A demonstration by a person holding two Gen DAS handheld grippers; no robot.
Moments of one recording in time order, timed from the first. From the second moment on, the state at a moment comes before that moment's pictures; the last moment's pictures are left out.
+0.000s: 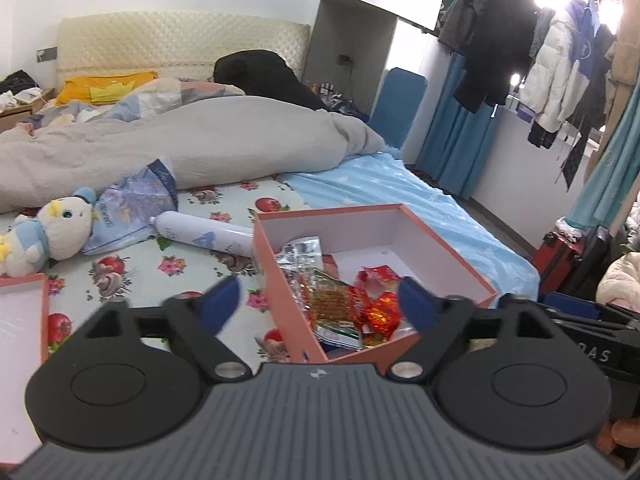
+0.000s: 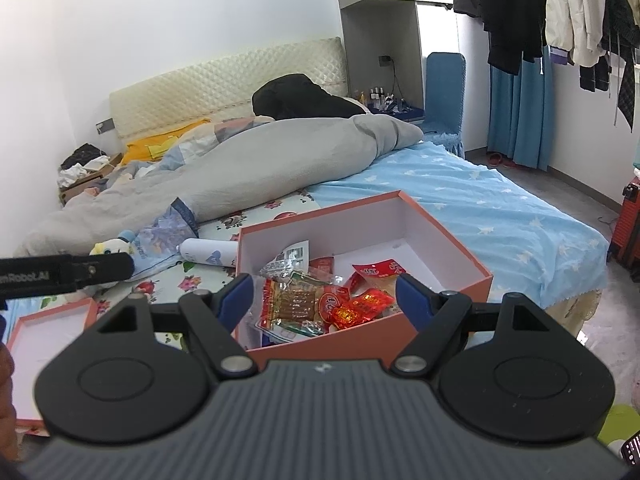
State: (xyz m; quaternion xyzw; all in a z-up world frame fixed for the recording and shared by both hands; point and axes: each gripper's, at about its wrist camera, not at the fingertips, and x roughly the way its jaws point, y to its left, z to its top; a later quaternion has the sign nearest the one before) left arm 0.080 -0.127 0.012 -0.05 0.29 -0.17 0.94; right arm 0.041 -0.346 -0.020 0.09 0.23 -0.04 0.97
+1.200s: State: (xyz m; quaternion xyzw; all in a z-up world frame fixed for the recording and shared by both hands) left arm 0.092 -0.117 0.007 -0.03 0.31 -0.14 0.94; right arm 0.045 -0.351 -0.019 0.07 0.23 -0.06 0.97
